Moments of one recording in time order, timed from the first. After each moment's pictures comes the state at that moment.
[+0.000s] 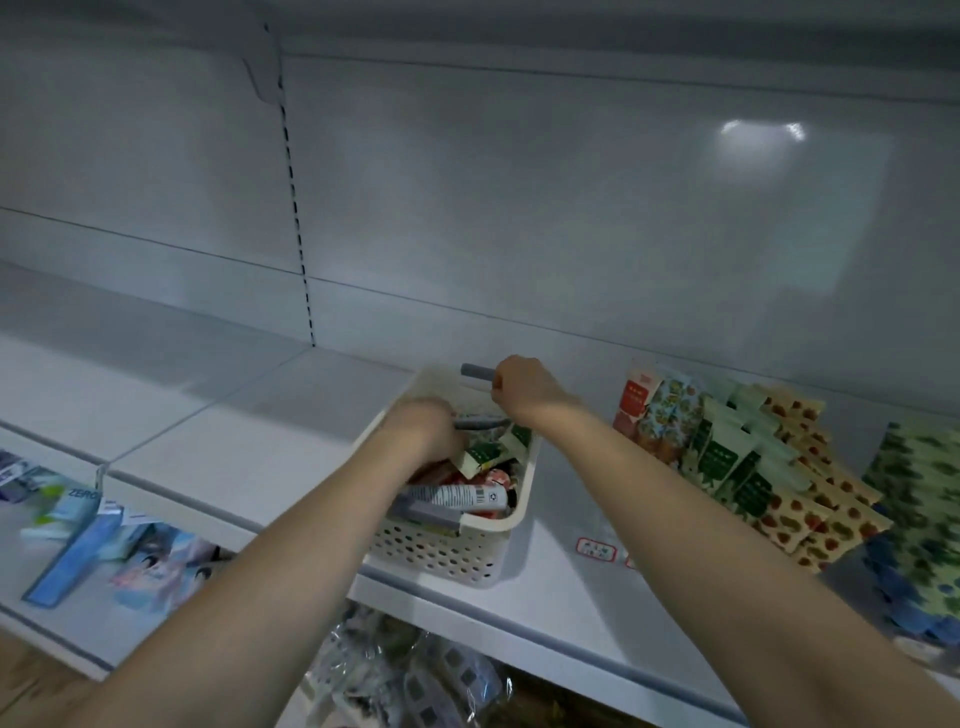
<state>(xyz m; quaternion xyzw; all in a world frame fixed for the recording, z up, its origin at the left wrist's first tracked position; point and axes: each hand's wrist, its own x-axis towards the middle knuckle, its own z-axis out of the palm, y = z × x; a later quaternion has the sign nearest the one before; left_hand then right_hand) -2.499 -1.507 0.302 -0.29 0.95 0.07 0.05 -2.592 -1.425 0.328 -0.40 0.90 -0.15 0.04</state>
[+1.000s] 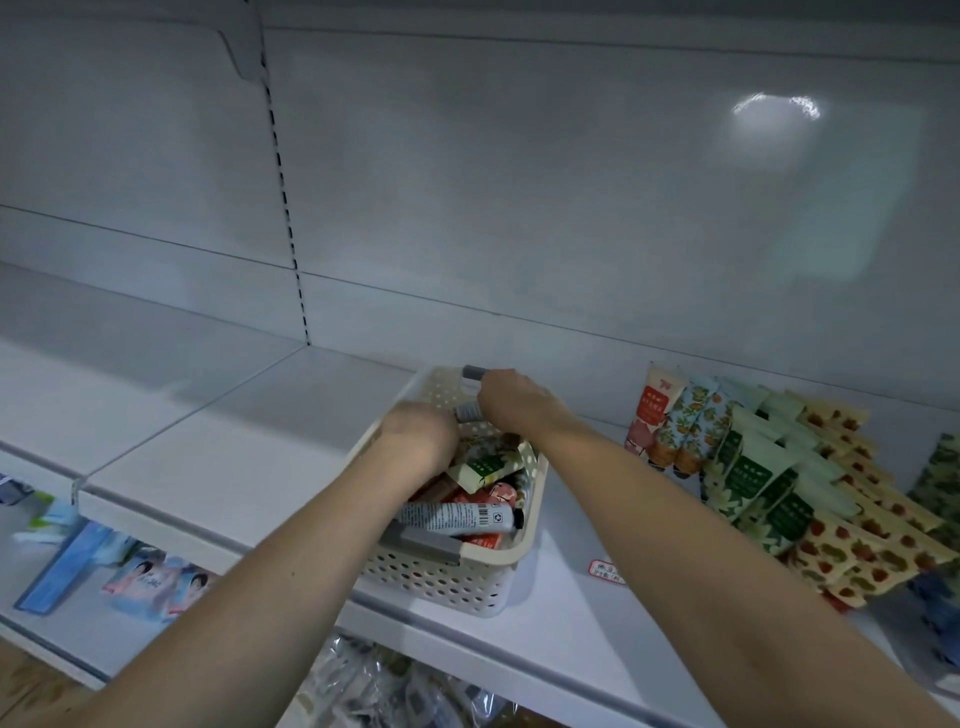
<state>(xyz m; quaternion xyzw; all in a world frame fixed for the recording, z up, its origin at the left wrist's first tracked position) -2.514 -1.514 0.297 -0.26 0.95 -0.09 0.14 -2.610 -1.461 0.307 -0.40 0.91 -0.05 0.07</state>
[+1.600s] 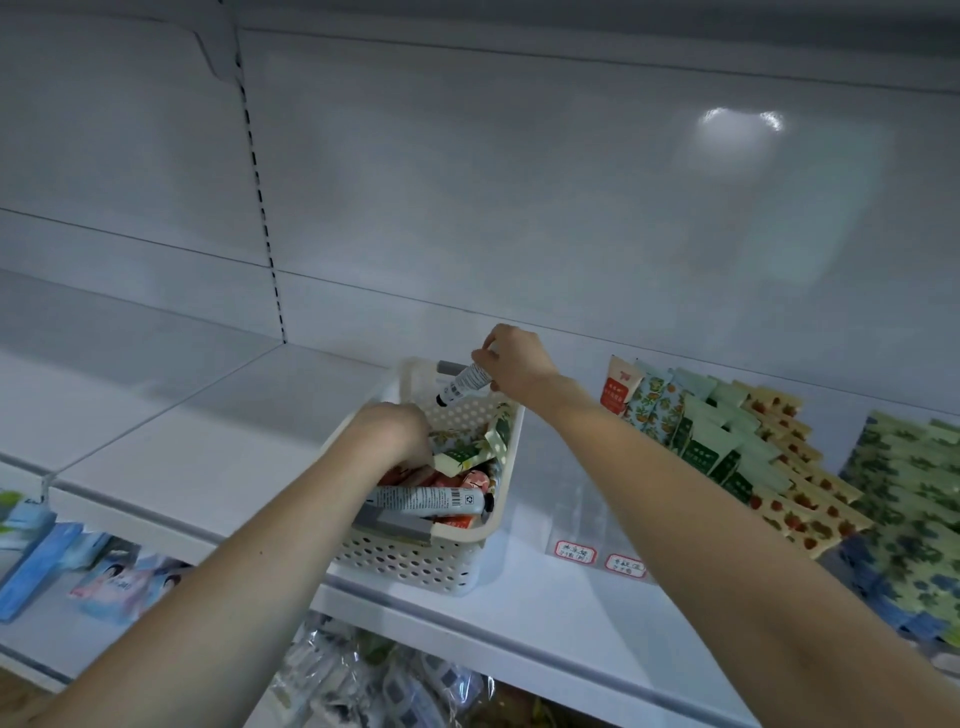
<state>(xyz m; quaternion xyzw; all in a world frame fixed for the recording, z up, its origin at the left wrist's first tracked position) -2.502 -1.505 0.309 -0.29 0.94 -0.01 0.17 -2.610 -1.423 0.346 -0.38 0.88 -0.30 0.06</state>
